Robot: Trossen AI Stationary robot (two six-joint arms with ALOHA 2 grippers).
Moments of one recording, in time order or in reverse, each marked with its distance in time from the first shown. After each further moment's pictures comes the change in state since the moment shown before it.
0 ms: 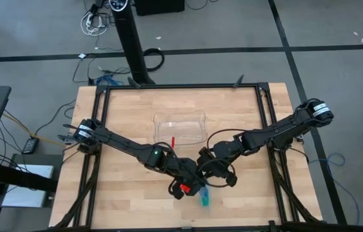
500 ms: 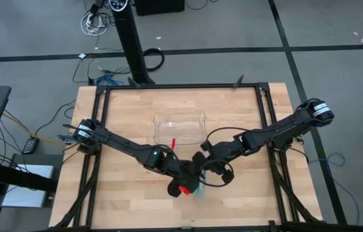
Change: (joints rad) left arm -0.005 -0.006 0.000 -0.138 -0.100 -0.071; right arm 0.000 -0.007 0.000 -0.075 0.202 0.083
